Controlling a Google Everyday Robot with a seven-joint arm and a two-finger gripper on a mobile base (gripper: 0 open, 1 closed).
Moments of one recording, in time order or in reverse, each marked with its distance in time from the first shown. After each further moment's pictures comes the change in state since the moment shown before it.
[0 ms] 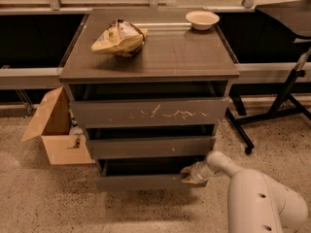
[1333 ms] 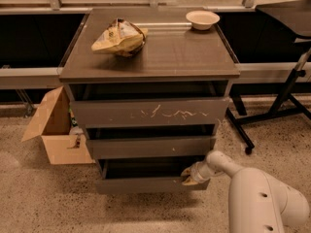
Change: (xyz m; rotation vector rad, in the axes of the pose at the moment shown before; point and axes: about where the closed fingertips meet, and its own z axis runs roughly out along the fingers) arm -0.006 -0.002 -0.009 0.000 0.000 0.000
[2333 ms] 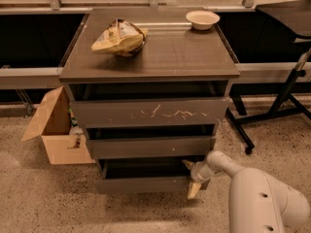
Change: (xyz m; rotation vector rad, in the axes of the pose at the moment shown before) arm 0.000 0.000 0.000 0.000 0.000 0.000
